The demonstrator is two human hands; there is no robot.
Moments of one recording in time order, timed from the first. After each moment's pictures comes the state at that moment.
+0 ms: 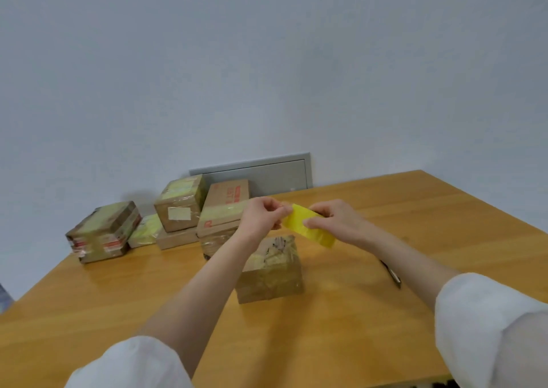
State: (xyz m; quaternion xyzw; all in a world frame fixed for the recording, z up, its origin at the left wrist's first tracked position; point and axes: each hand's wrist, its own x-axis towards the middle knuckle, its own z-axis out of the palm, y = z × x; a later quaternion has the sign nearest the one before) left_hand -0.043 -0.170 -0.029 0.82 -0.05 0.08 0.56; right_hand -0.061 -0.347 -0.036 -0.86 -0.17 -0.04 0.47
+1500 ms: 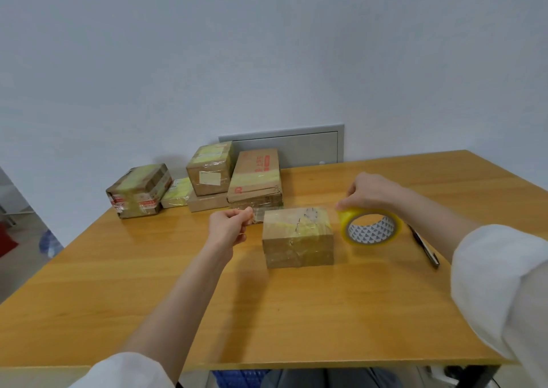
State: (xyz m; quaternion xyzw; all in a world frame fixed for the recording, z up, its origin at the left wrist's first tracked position) left_hand -0.084 -0.064 -0.079 0.73 0.17 0.11 0.65; right_hand -0.027 -0.335 -0.033 -0.98 -0.08 0.04 0.17
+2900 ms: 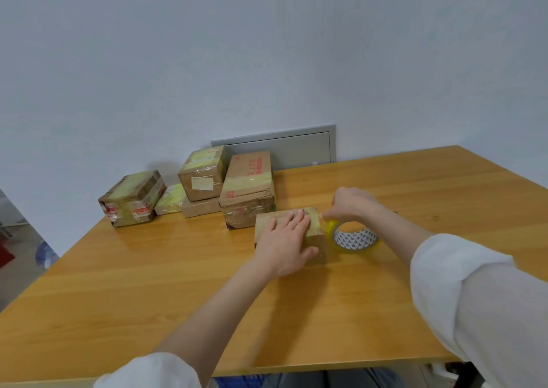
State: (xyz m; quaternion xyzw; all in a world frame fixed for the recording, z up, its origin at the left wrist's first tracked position) left_hand -0.089 -0.149 -0.096 0.99 -0.16 0.03 -0.01; right_hand -0.022 -0.310 -0.060 -0.99 -0.02 0.05 0.13
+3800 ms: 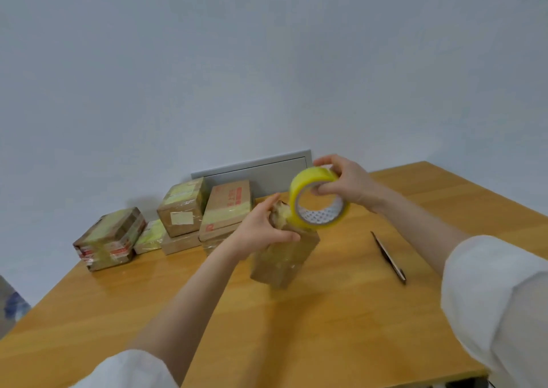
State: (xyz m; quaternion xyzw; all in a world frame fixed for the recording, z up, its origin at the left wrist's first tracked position) left_hand -0.046 -0.151 -0.033 0.89 -0.15 -0.01 0.44; right_hand -0.036 -0.372 0.007 -0.82 -0.15 -0.10 0.55
